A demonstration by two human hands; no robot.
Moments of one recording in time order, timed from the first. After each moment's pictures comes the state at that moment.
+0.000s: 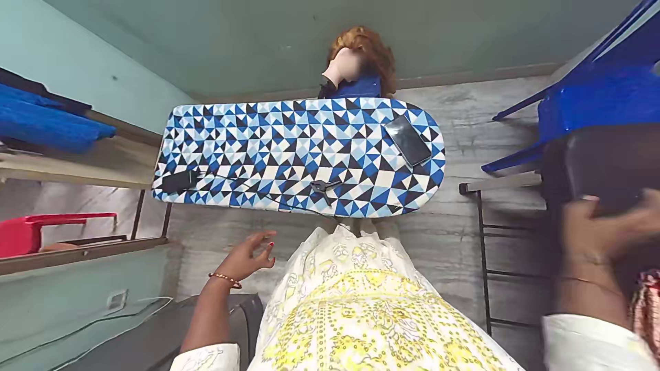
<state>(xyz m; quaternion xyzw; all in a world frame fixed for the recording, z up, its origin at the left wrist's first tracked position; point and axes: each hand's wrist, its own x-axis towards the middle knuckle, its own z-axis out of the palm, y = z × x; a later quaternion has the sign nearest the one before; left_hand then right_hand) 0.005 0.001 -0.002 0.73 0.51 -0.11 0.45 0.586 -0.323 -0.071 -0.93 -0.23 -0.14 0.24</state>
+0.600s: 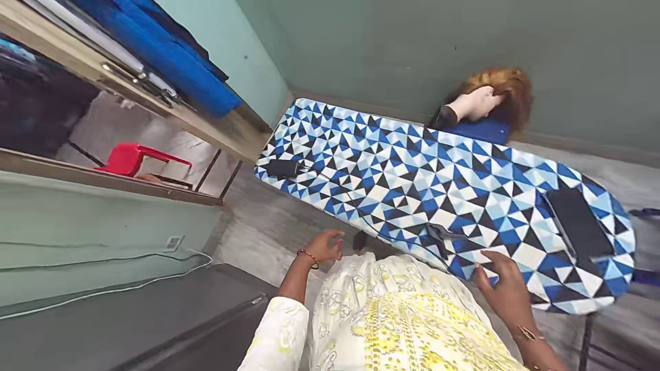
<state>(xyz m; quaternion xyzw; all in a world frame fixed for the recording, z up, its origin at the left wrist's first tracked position) -0.115 0.117 -0.081 0.70 0.52 -0.08 0.49 0.292 -0.081 -0.143 -0.77 -0.54 0.16 0.30</state>
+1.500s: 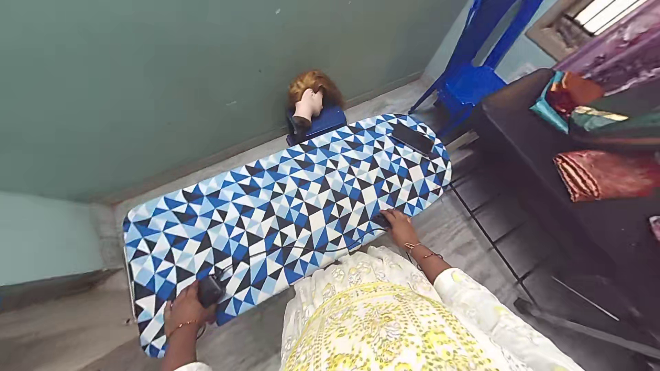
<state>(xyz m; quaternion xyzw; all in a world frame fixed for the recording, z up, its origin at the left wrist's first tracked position) -0.259 0.423 -0.155 0.83 0.48 -0.24 0.13 0.166 -0.011 -0.154 -0.92 -0.27 0.25 0.12</state>
